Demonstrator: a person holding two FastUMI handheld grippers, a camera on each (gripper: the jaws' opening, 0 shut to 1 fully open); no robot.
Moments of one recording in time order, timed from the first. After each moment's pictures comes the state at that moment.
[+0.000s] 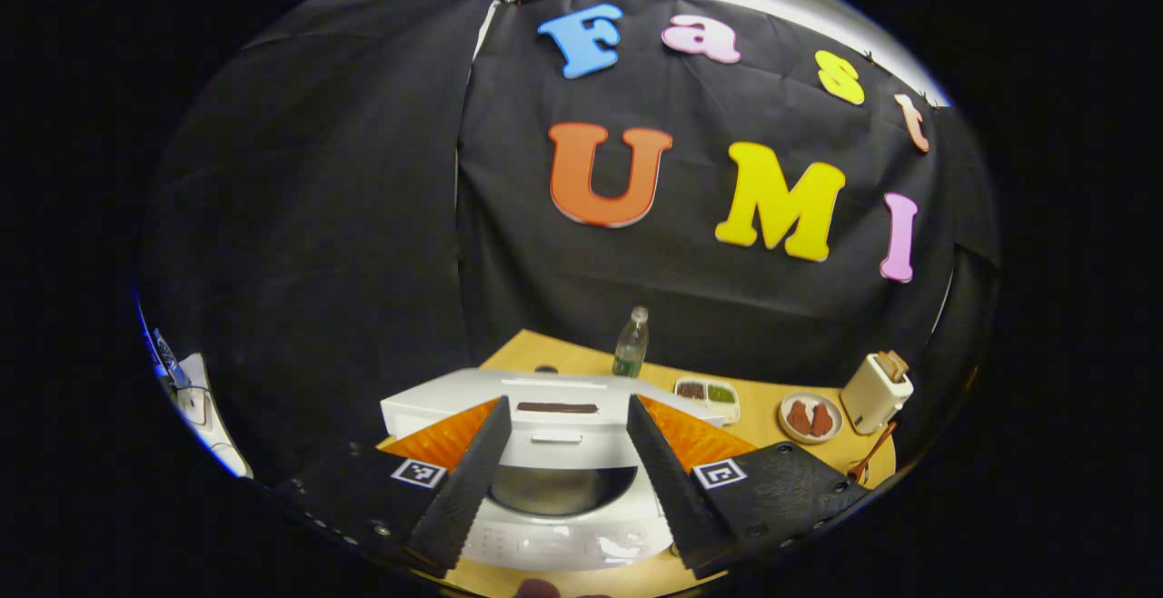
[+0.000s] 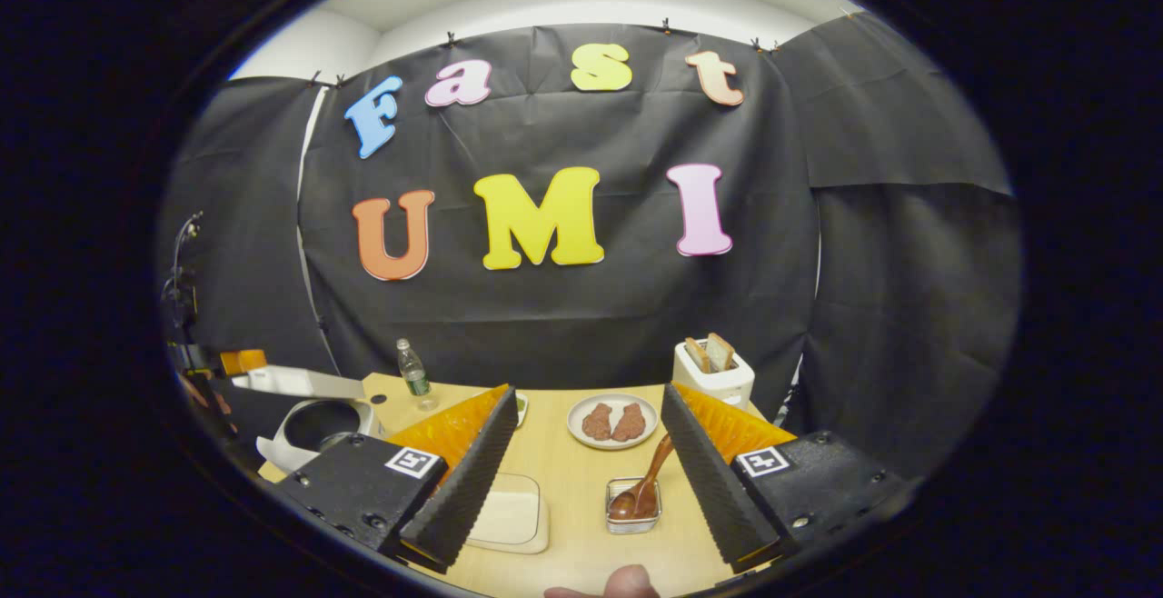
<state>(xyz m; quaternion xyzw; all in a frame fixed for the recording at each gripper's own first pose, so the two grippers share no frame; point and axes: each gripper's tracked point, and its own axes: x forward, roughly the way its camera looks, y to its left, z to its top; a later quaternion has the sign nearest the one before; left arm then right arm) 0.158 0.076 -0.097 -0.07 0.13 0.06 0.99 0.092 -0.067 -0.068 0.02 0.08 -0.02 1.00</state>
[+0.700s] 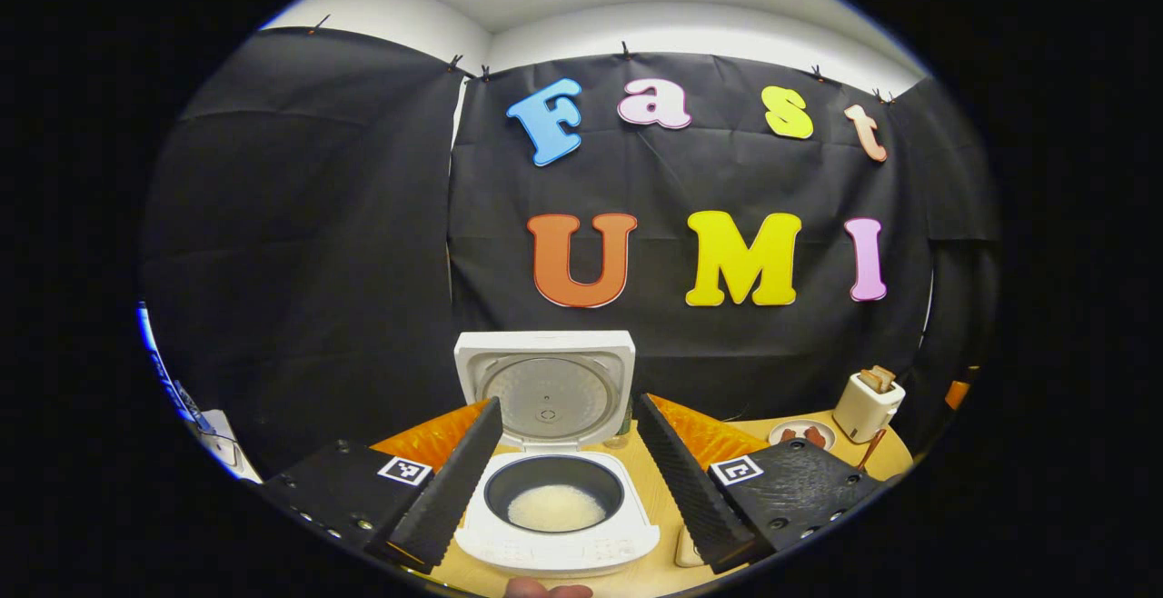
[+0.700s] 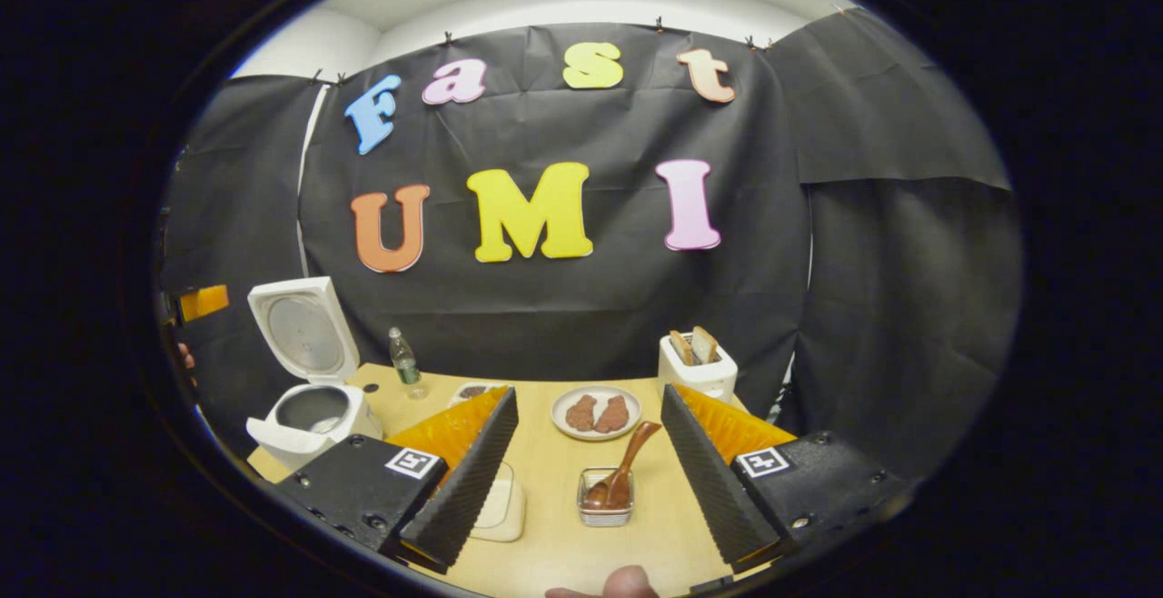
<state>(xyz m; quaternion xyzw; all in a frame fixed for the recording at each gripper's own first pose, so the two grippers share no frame) 0.097 0.047 -0.038 -0.01 0.05 0.05 1.00 0.080 -0.106 -0.102 0.01 0.10 -0.02 0.99</state>
